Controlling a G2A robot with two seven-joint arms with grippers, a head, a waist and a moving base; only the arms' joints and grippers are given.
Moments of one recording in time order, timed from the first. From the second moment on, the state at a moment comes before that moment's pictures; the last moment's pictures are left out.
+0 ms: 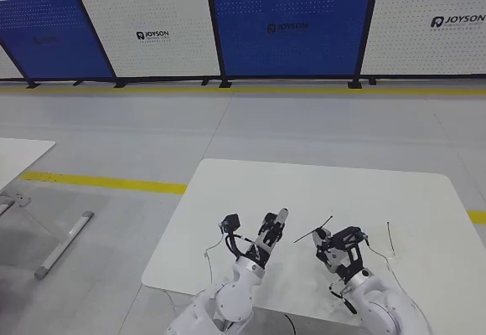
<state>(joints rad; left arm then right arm) 1.52 -1.32 -1.00 -1.64 0.21 -0.08 0.29 -1.44 -1.27 1.12 -1.48 -1.09 -0.34 0.01</state>
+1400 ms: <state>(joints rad) 1.51 -1.30 -0.95 -1.62 0.47 -0.20 0.16 -1.40 -1.27 1.10 -1.50 -1.08 -0.31 0.08</state>
